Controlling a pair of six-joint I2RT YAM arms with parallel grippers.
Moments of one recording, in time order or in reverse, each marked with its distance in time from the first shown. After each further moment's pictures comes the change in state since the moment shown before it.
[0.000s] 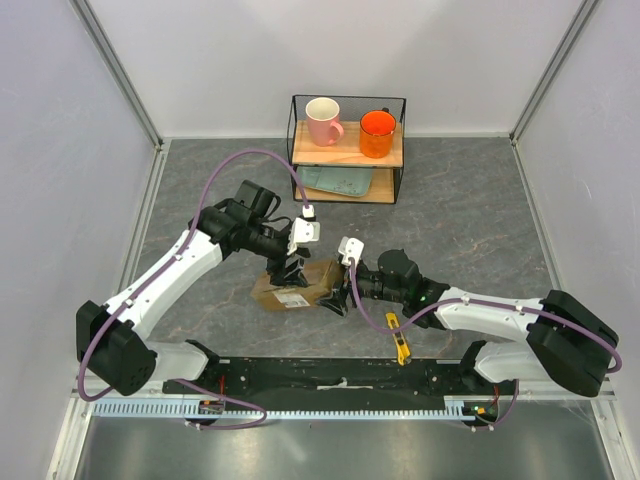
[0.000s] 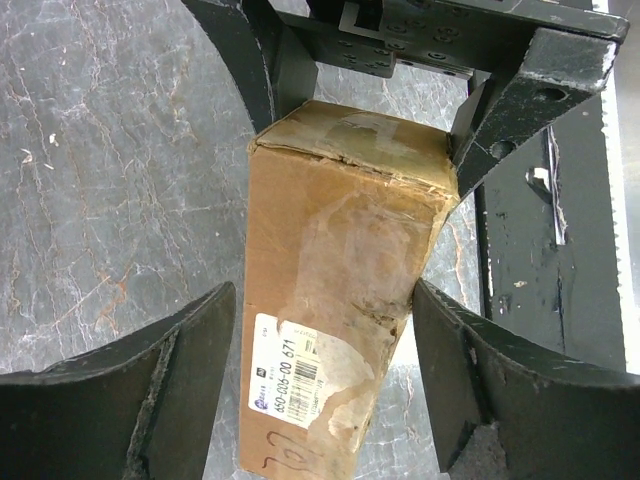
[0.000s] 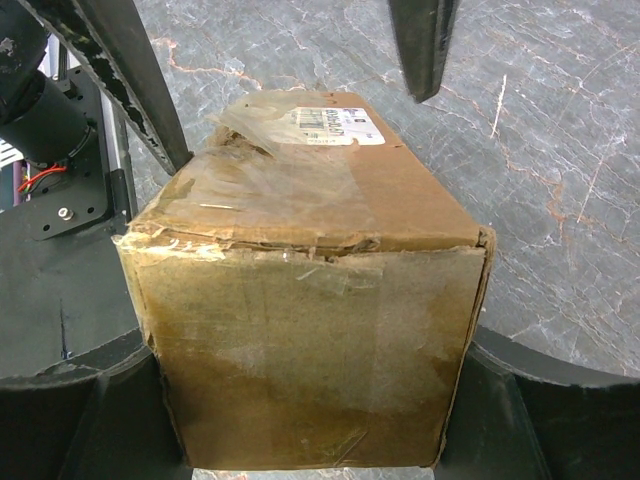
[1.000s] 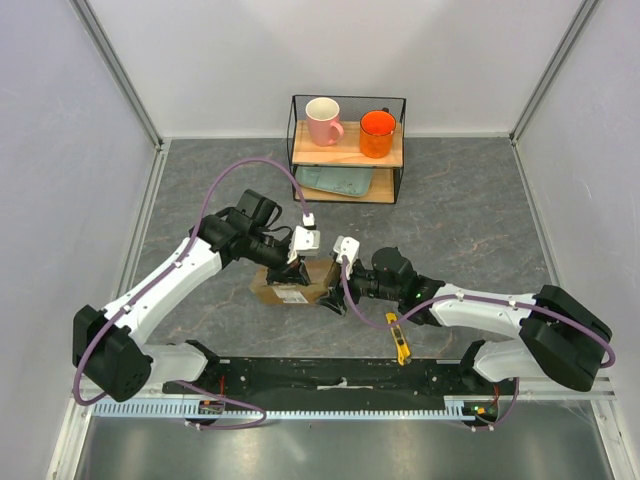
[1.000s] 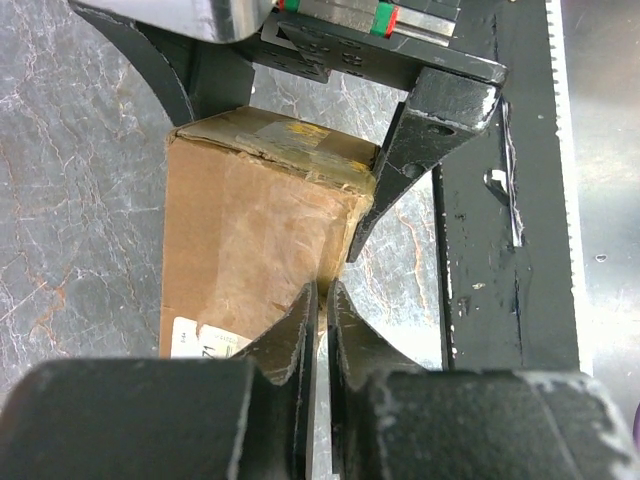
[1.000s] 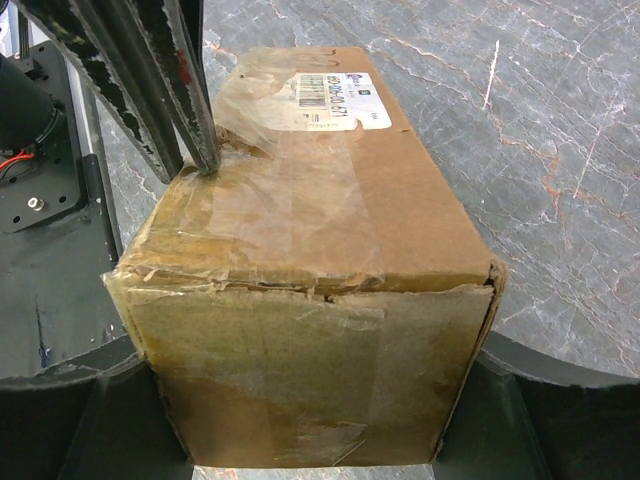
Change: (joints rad) left arm -0.031 -0.035 -0.072 0.012 0.028 -0.061; right arm 0.001 0.044 0.033 -0.050 0.030 -0.007
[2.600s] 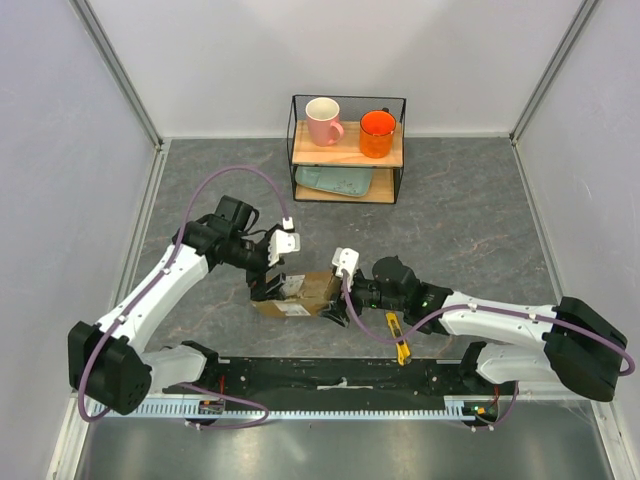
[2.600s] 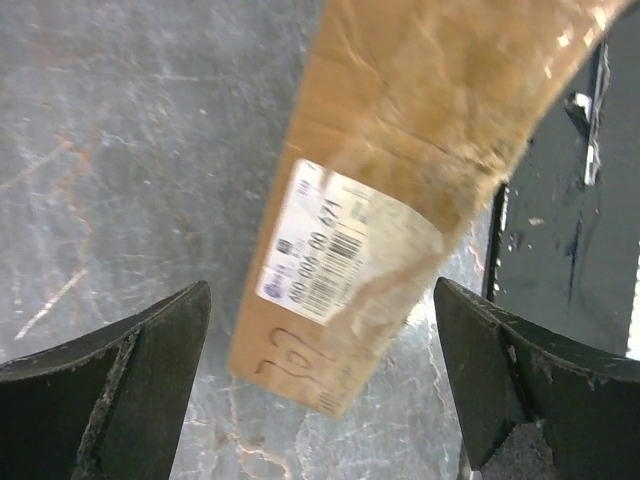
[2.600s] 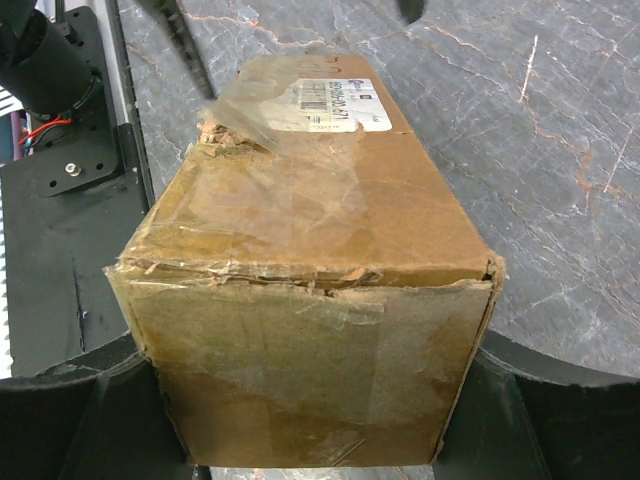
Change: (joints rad) left arm 0.150 -0.066 -0.074 -0.051 -0.103 0.081; right arm 0.077 -0.109 -0.008 -0.124 0.058 -0.027
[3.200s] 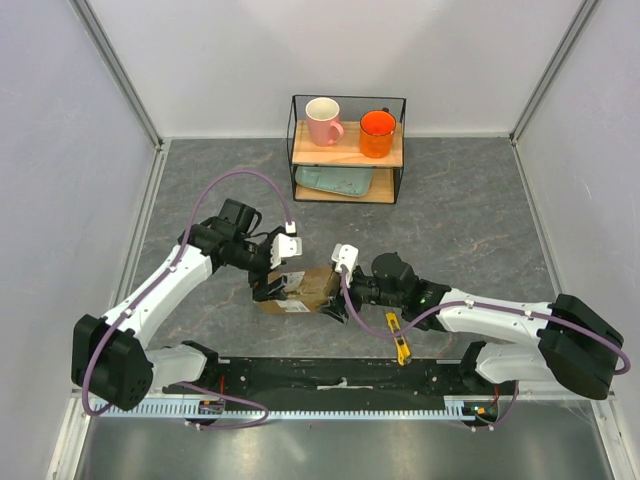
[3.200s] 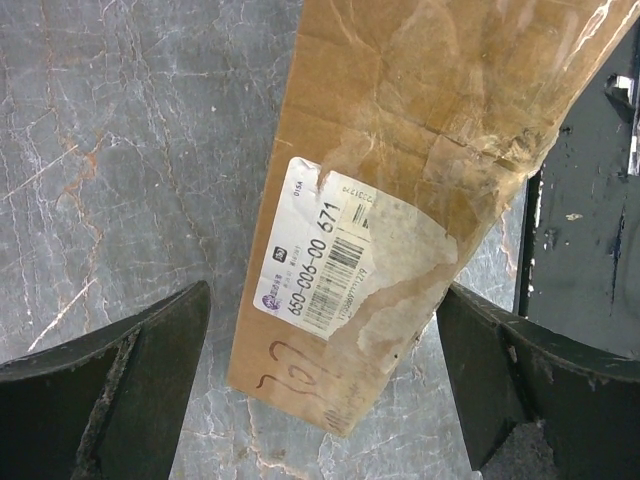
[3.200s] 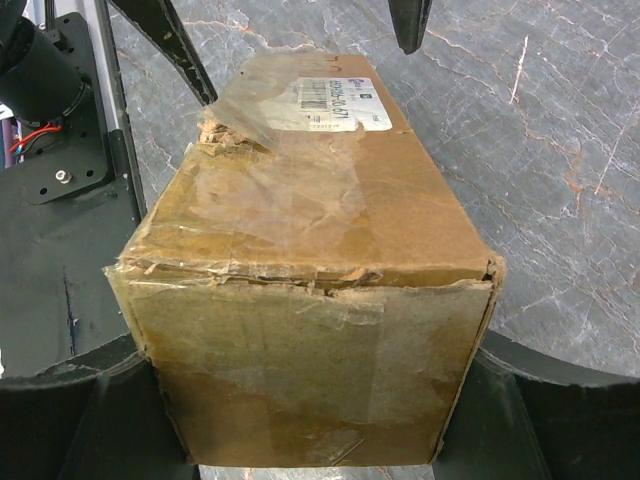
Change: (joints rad) left arm 0.003 0.016 -0.073 0.062 -0.011 0.064; right arm -0.024 0.026 0.013 0.009 -0.025 0.003
